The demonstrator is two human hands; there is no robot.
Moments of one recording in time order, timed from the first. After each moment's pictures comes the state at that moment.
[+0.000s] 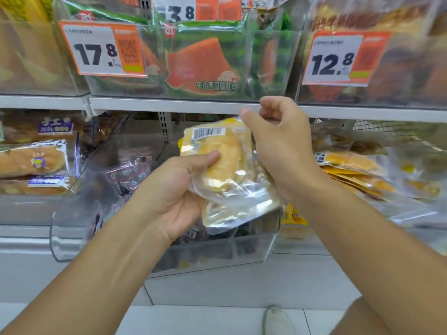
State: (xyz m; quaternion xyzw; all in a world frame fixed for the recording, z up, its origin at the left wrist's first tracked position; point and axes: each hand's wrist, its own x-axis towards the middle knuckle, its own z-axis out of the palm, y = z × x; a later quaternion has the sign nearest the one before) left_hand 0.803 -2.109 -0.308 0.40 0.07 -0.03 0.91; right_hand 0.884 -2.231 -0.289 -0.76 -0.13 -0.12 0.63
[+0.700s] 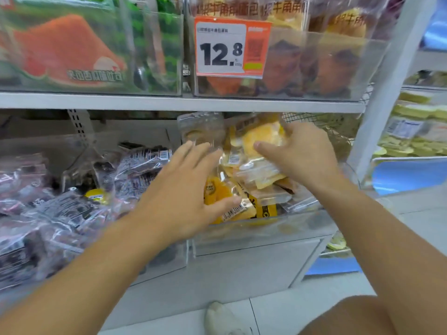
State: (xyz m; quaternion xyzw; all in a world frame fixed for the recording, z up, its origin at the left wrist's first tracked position) left_hand 0.869 -2.202 -0.350 0.97 -0.14 0.13 0.15; right_hand 0.925 -2.407 -0.298 -0.95 0.03 -0.16 0.27
